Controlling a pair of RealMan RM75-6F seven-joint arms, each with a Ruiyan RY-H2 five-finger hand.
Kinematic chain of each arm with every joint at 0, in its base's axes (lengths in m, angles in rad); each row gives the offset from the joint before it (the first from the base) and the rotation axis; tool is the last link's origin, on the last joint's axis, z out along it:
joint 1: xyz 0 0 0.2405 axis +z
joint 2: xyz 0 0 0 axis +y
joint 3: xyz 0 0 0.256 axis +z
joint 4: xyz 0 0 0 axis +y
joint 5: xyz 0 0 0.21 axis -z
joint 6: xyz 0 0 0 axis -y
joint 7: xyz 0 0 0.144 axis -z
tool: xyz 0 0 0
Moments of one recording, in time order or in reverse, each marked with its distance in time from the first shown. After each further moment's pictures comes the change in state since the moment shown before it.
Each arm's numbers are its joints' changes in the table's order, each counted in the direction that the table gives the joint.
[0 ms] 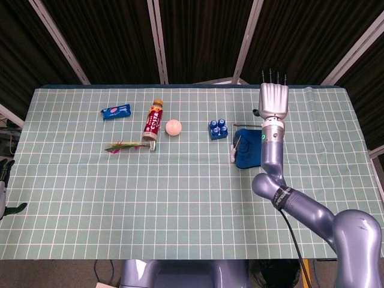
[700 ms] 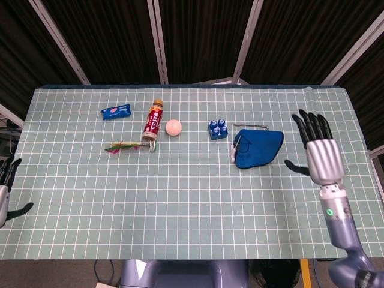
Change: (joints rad) left arm 0.050 0.000 0.043 -0.001 -0.250 -0.148 0.097; right arm -0.591 0.490 -0.321 -0.730 0.726 -0.404 -0.566
